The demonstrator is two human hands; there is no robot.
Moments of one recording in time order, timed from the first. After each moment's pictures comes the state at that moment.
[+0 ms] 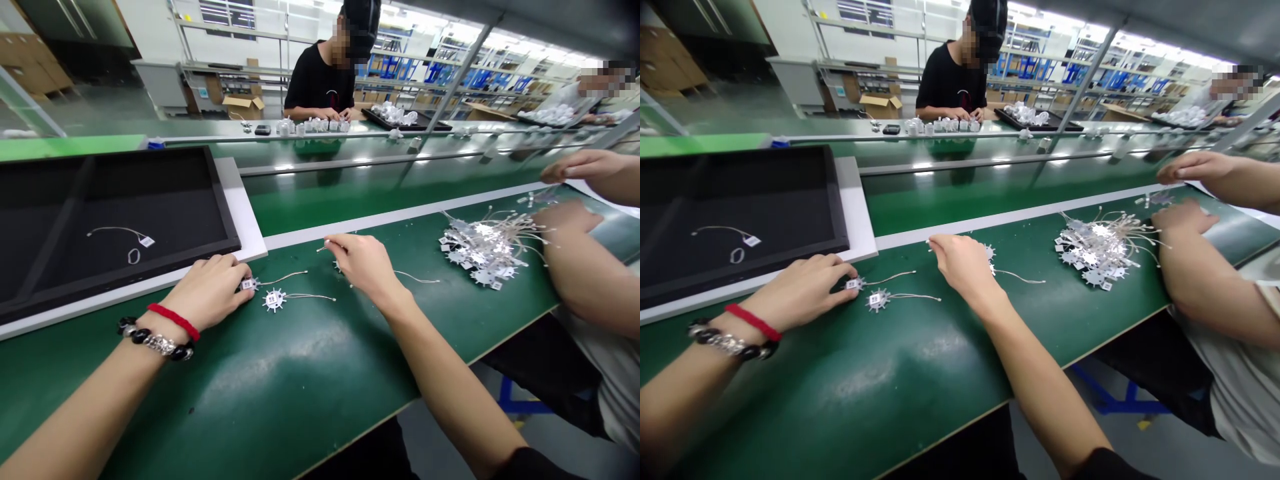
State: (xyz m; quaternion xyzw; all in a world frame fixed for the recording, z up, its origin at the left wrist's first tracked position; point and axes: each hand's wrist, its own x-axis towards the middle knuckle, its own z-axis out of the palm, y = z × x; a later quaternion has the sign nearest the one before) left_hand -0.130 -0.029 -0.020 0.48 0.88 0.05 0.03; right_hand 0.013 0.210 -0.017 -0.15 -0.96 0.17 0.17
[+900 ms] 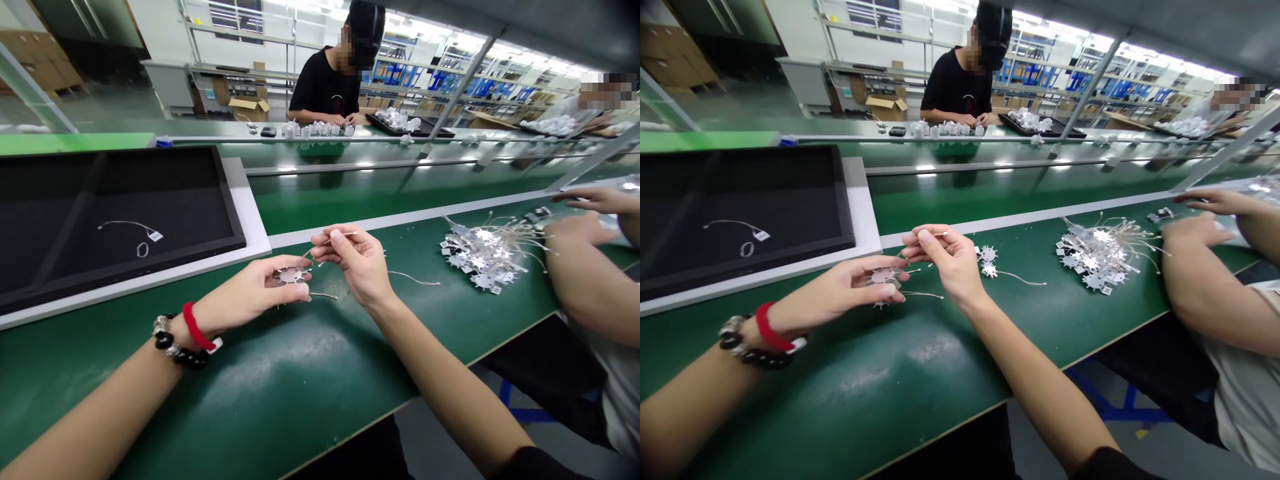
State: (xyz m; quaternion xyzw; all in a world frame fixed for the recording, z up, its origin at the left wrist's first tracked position) left_hand -0.086 -0.002 0.005 0.35 0.65 0.52 0.43; right_hand 0.009 0.174 -0.013 -0.01 -0.58 0.76 0.28
